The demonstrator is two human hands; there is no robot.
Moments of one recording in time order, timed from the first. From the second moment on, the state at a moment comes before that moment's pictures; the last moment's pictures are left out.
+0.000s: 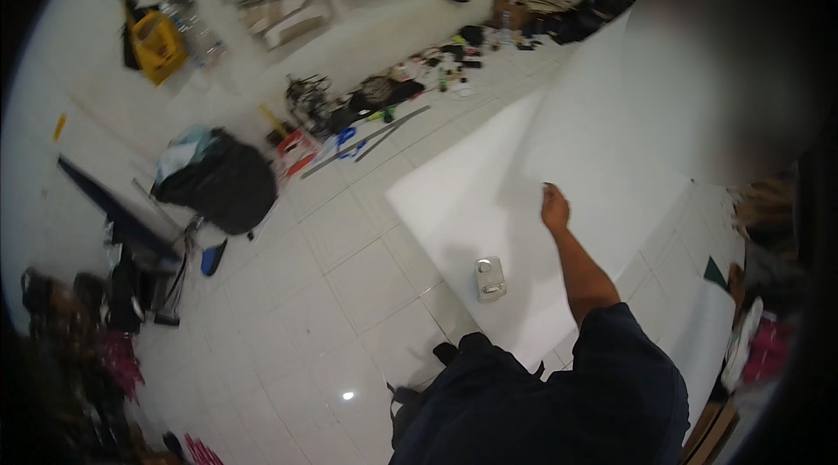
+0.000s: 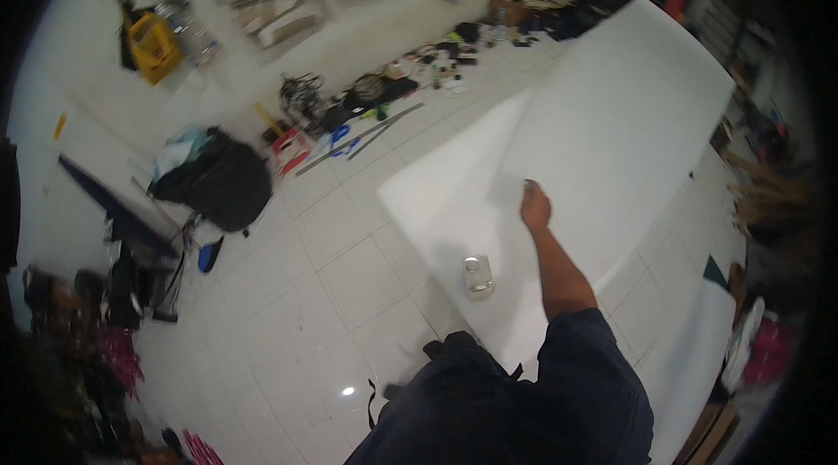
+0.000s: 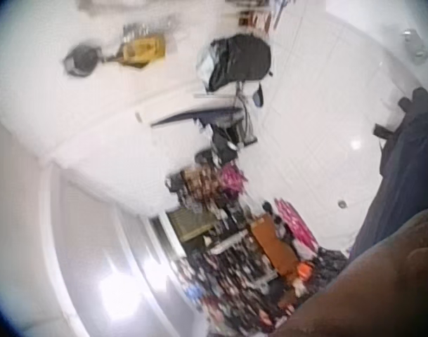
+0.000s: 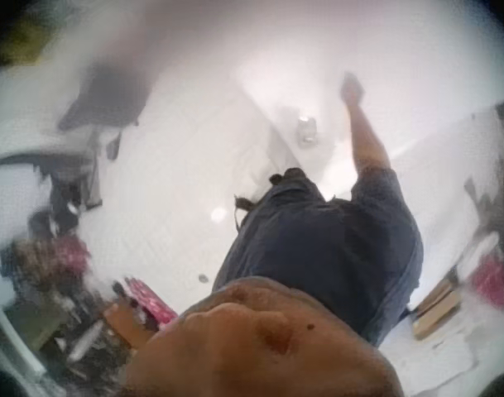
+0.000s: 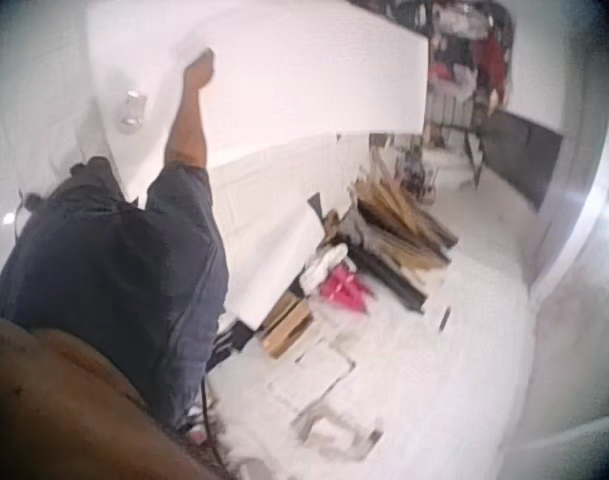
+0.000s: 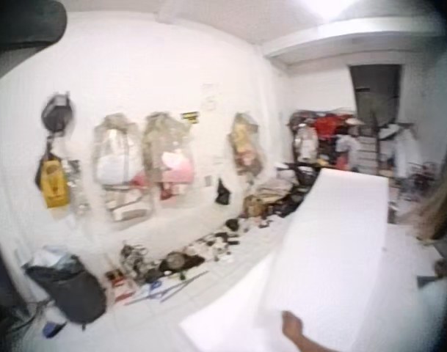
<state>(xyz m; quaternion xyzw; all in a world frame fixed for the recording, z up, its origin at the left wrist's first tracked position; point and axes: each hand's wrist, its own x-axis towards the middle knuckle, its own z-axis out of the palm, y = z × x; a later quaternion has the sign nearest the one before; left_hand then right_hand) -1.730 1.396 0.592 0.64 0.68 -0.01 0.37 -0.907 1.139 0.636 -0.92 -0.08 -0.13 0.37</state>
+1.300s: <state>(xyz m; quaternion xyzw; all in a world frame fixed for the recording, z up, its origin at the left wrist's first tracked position) -1.112 1.587 0.377 0.67 0.17 -0.49 0.53 -1.201 1.206 0.454 -0.94 0.17 -0.05 0.28</state>
